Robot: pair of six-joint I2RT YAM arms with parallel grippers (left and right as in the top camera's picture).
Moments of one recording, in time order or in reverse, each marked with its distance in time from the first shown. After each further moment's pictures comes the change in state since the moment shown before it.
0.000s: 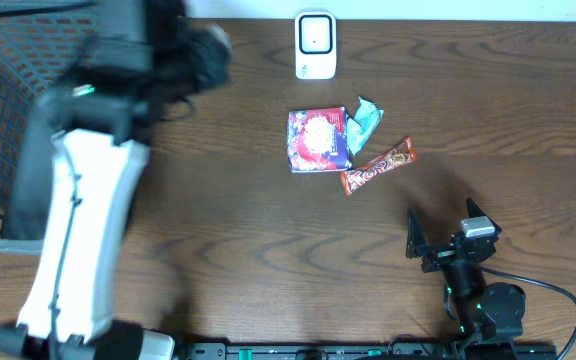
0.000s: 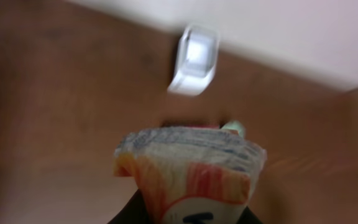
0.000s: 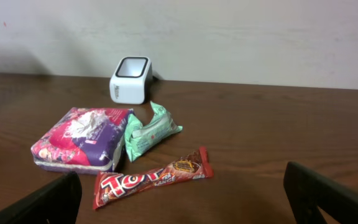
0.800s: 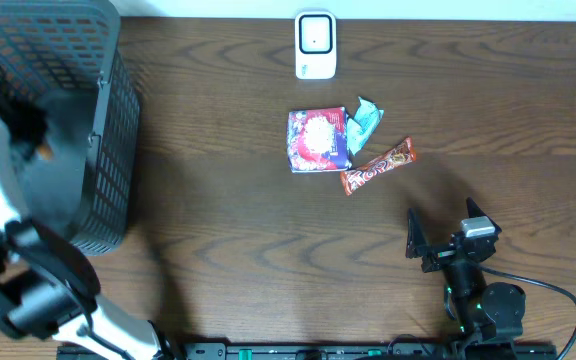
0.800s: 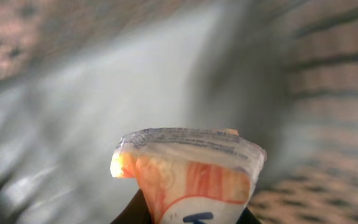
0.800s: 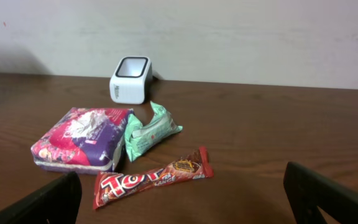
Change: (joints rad) left arm 0.771 0.214 -0.108 0.037 -0.129 -0.210; right arm 0.000 0.000 0.000 0.000 0.000 0.000
